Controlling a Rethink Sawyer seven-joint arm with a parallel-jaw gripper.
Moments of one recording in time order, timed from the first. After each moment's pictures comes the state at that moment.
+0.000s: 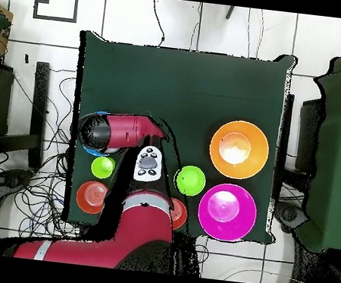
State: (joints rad) arm 0.03 -0.48 0.03 1.56 -0.08 0.54 1.59
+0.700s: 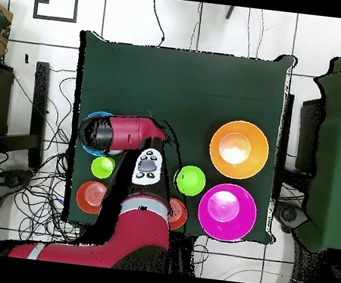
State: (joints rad) arm 0.05 -0.48 -0.01 1.56 -0.08 0.54 1.59
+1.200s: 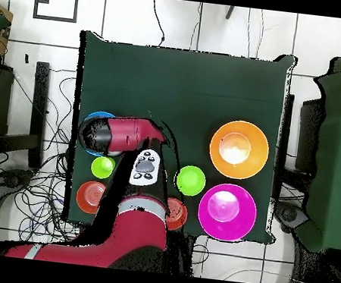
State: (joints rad) arm 0.06 -0.48 -0.02 1.57 -0.08 0.53 1.59
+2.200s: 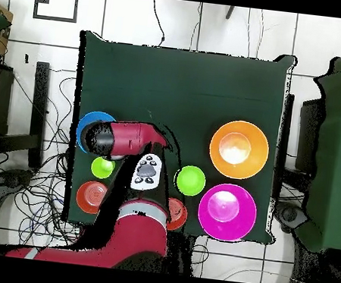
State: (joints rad) arm 0.06 -0.50 -0.04 1.60 -0.08 0.51 1.59
